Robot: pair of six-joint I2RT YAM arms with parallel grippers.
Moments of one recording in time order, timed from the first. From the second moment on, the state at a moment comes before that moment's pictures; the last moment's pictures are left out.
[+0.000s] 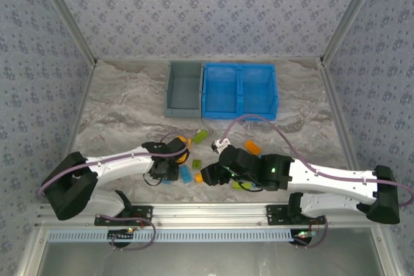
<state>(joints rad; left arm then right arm) -0.88 1.35 0.64 -0.74 -0.12 -0.80 1.28 1.07 0.85 -0.54 0.15 0.73</state>
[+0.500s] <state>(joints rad) -0.77 1.26 1.11 -0.96 -0.14 -0.74 1.28 1.00 0.88 -0.55 0.43 0.71</state>
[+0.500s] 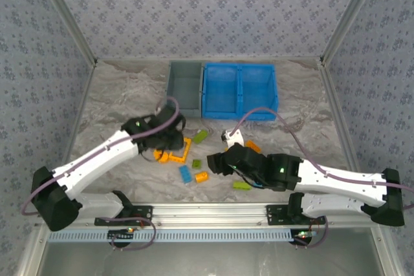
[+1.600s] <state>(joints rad) -0.48 1.99 1.89 -1.02 -0.10 -0.52 1.03 1.10 0.96 -0.79 0.53 0.80</state>
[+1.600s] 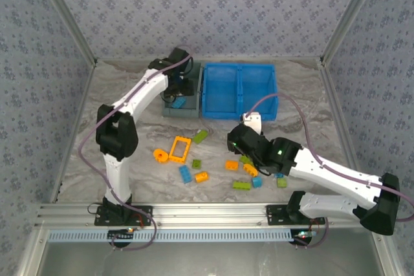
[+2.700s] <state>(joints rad) -0.69 0.63 0.88 -1.01 -0.12 -0.80 1.04 1.95 1.37 -0.51 0.07 1.05</state>
